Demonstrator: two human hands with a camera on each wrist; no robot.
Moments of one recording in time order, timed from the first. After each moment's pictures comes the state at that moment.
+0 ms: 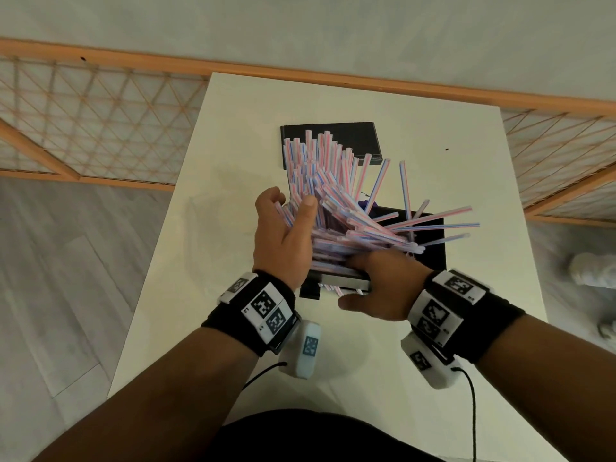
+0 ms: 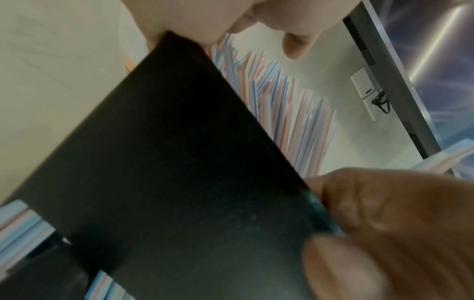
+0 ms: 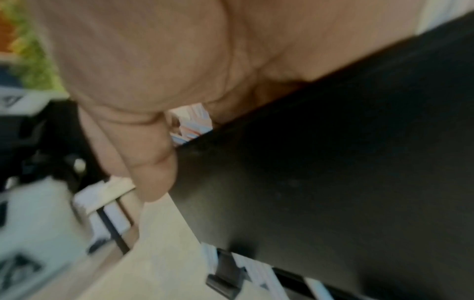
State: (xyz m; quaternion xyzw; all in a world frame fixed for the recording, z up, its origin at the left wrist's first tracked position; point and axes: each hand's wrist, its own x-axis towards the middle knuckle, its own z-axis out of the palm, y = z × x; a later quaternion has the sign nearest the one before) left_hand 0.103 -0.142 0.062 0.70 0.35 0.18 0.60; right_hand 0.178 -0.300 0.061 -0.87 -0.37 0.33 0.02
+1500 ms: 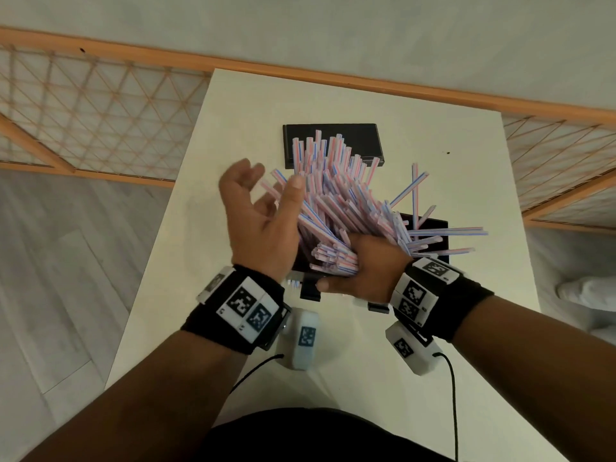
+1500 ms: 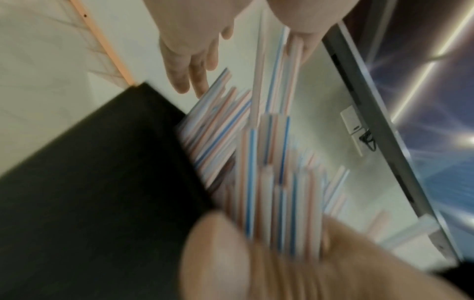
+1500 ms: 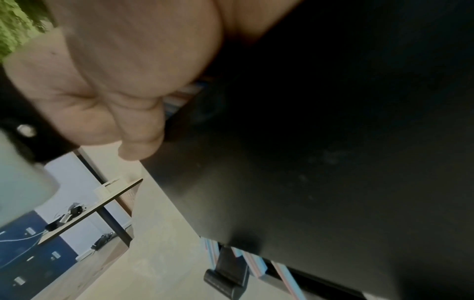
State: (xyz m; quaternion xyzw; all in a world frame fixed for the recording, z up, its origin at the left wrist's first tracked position) left_hand 0.102 -0.125 0.085 0.60 0.31 0.34 0.65; right_hand 0.180 -0.272 0.070 -0.86 -0.36 0.33 0.17
